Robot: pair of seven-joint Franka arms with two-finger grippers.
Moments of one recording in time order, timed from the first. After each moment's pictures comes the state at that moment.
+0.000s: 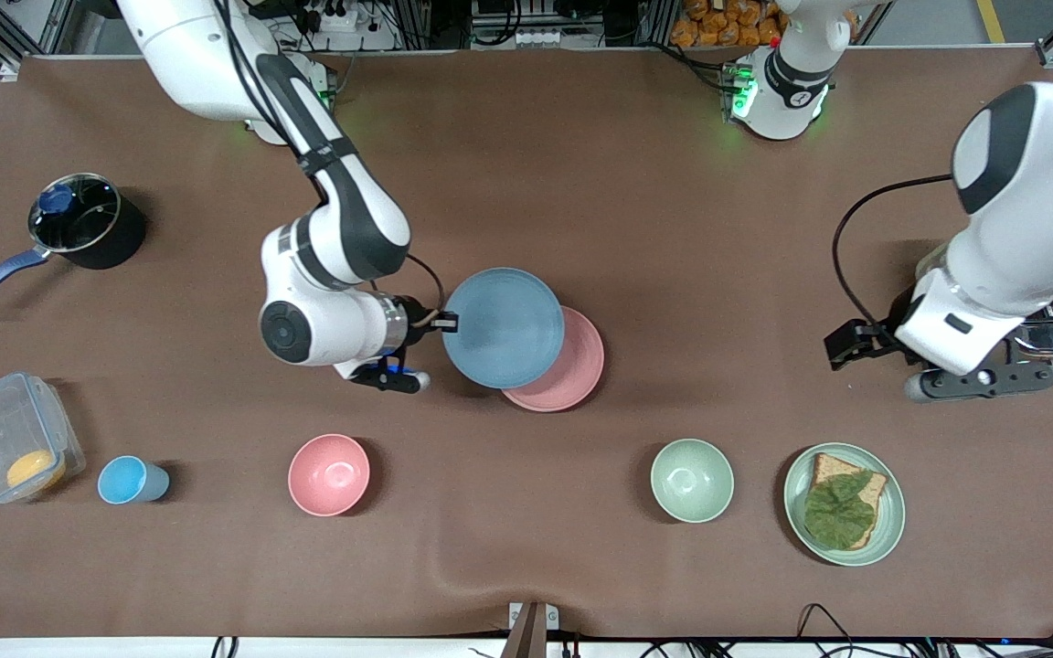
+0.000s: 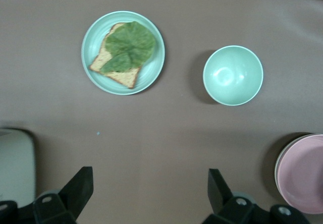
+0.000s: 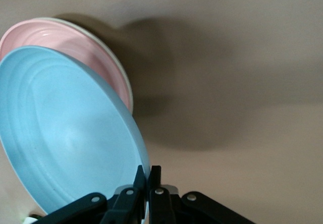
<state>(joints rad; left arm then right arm) 0.20 0.29 -0.45 -1.46 0.16 1.80 -0.34 0.48 0.59 0.00 -1.59 0.56 1.95 0.39</state>
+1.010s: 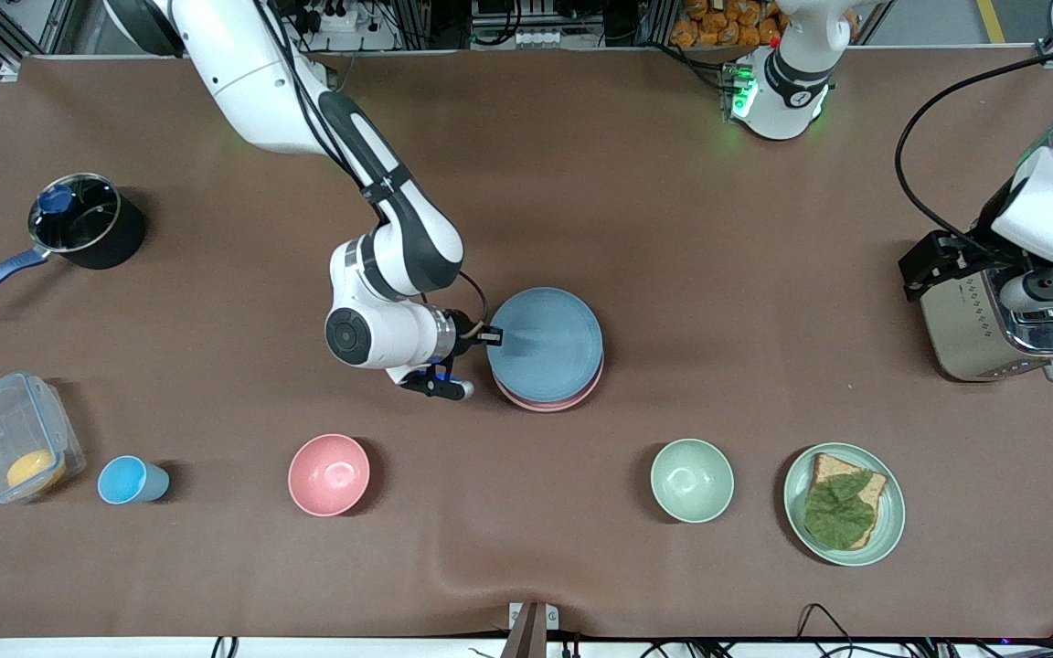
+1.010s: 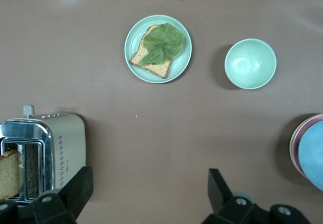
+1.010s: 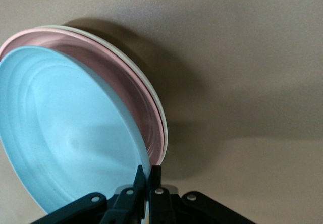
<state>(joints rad) 0.16 0.12 -0.34 -1.45 0.14 1.65 -0.23 0.55 0.72 -0.01 -1.54 0.65 2.11 0.39</state>
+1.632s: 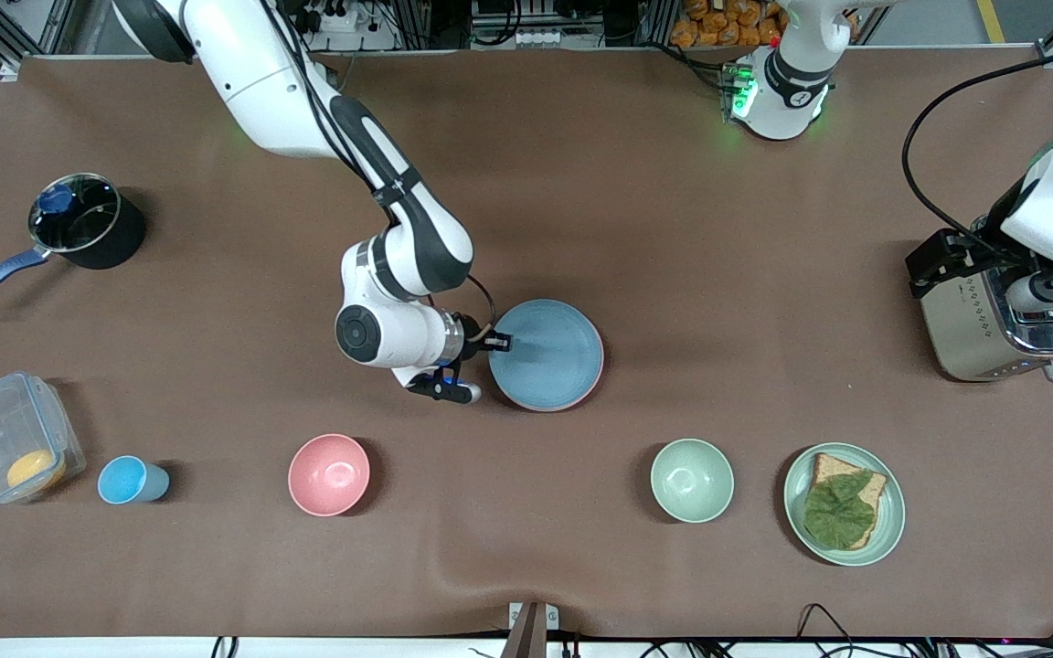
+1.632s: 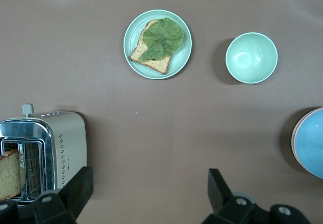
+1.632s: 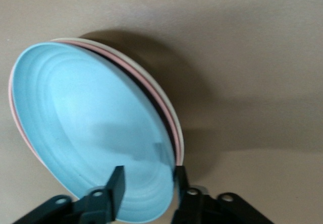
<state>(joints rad) 0.06 0.11 -0.23 -1.45 0.11 1.64 -0.19 0.58 0.74 -0.01 -1.52 0.65 2.18 0.39</state>
